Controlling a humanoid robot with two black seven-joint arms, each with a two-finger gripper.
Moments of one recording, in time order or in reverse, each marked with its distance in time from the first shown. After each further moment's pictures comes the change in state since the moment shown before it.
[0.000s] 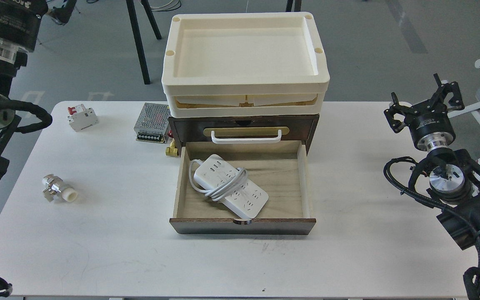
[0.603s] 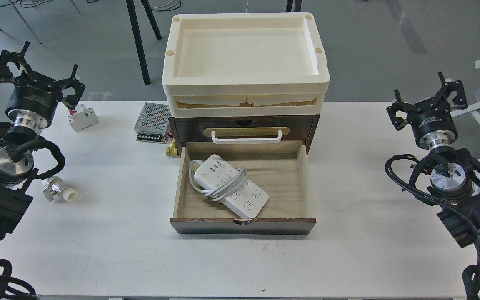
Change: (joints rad) left arm 0.091 -0.147 -0.001 0.286 -0.091 0.000 0.128; right arm 0.007 0.004 0.019 0.000 0.013 0.003 -0.004
